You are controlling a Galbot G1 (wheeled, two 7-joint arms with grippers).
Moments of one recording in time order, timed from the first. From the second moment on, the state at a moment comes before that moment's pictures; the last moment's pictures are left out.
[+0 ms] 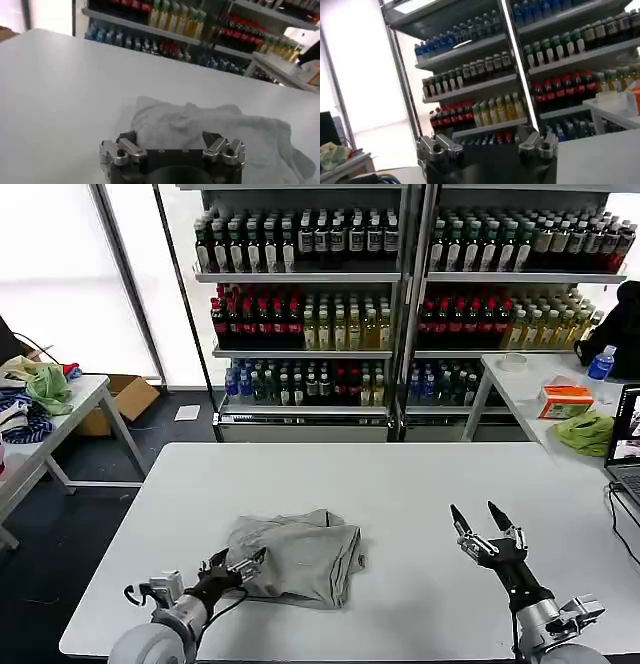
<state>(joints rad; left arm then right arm) 1.39 -1.18 -0.43 -2.02 -0.68 0.57 -0.12 -1.56 1.04 0.66 2.03 0.79 0.06 -0.14</state>
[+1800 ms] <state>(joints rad) 1.39 -1.18 -0.83 -2.05 -1.03 0.58 -0.19 -1.57 1.04 0.66 2.04 0.79 0.07 -0.14</state>
